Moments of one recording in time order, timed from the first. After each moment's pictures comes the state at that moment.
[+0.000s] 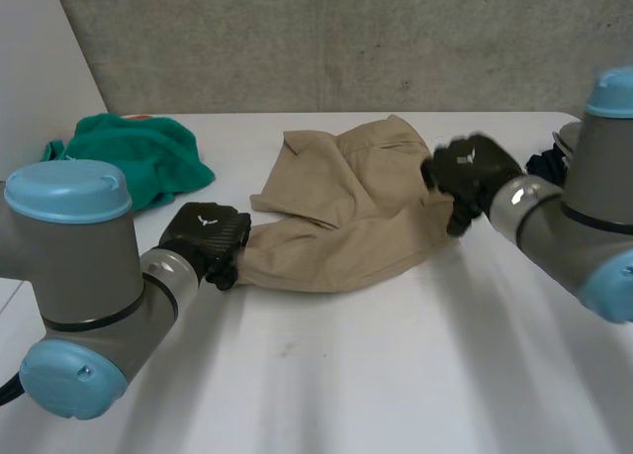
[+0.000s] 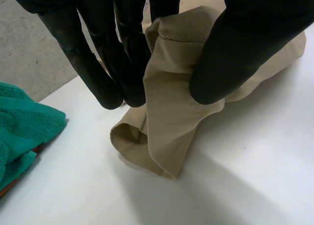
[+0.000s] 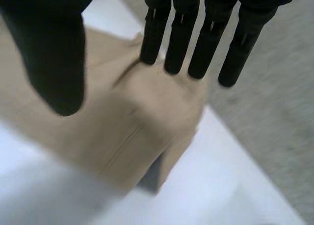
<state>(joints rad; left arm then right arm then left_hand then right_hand) 4.20 -1.95 -1.56 3.14 -1.60 3.41 1.94 -1.11 1.27 0.17 1.37 2.57 1.15 1.20 1.19 1.19 0.98 0.69 0.69 0.69 0.68 0.51</state>
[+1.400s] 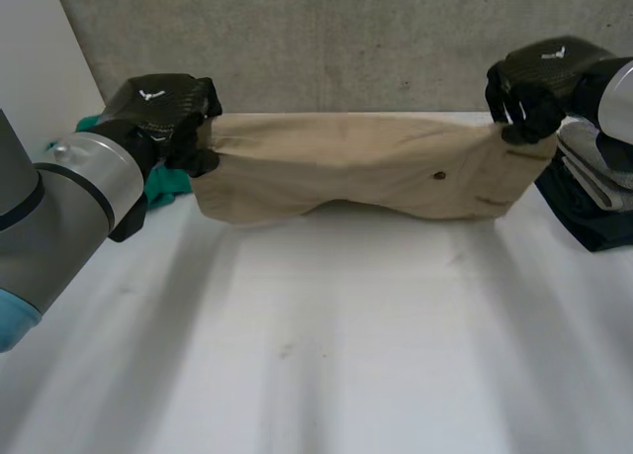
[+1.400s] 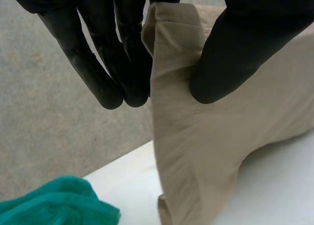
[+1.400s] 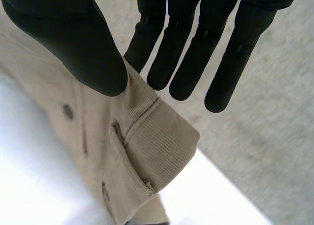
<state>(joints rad) 4.26 -1.75 -1.34 3.01 -1.56 3.25 1.76 -1.16 0.84 0.58 1.20 2.69 1.15 1.20 1.19 1.20 0.98 1.12 1.18 1.19 1.20 0.98</state>
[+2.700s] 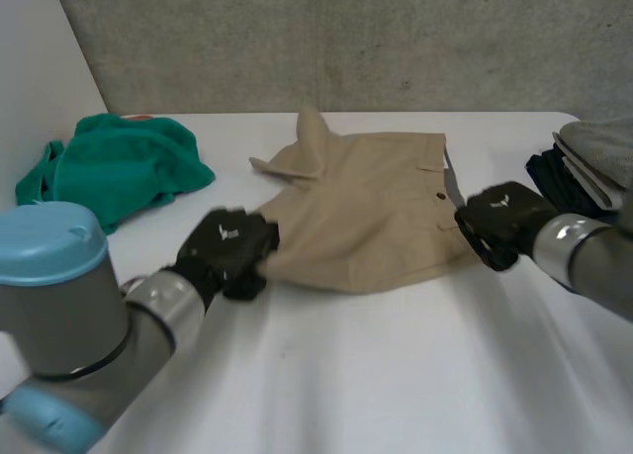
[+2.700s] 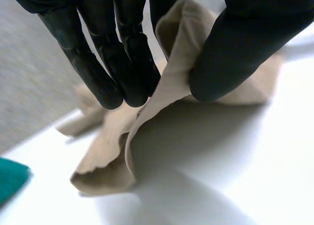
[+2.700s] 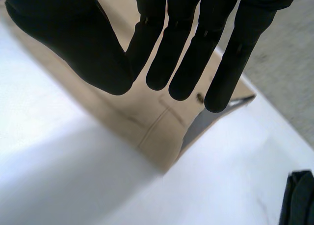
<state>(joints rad) 4.22 -1.88 -1.75 3.40 -1.39 3.37 1.80 -1.15 1.45 0.18 1.27 2.51 1.15 1.20 1.19 1.20 0.98 1.13 1.19 1.20 1.20 1.01</state>
